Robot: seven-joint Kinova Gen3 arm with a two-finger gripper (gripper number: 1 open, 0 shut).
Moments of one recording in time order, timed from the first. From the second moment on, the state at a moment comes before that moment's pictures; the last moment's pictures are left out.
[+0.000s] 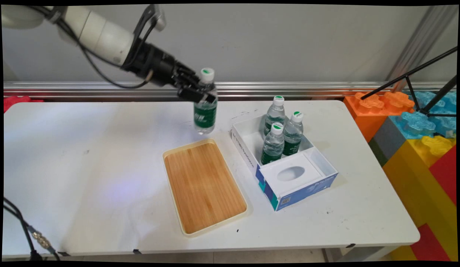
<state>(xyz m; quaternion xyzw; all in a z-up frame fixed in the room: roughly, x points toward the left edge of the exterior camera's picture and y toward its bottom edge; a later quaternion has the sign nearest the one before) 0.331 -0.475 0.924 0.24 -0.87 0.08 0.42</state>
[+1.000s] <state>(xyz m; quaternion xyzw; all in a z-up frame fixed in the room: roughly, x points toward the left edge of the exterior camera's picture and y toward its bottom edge) 0.357 -0.470 0.832 0.24 -0.87 0.09 0.41</state>
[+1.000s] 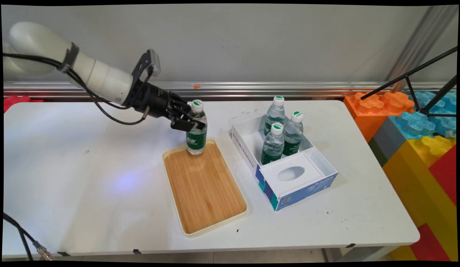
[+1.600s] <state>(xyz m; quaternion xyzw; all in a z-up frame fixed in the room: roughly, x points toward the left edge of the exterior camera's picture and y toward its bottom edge) 0.350 -0.475 0.803 0.24 -0.87 0.09 0.42</state>
